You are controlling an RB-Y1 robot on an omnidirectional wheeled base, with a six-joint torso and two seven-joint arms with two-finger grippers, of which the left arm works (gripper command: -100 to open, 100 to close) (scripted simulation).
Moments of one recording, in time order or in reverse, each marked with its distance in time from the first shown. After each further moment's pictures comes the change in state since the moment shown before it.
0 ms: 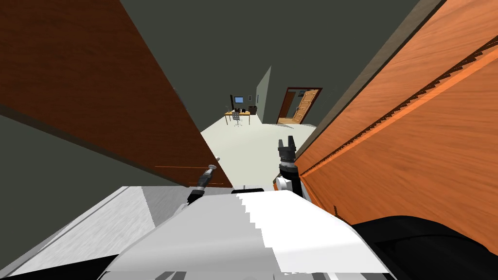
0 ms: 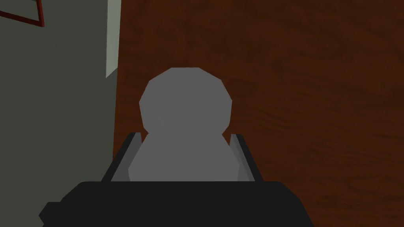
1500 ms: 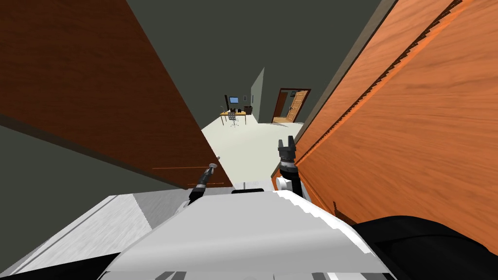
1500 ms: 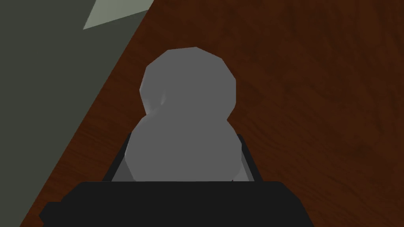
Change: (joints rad) arm -0.025 0.009 -0.060 0.013 0.136 0.029 0.349
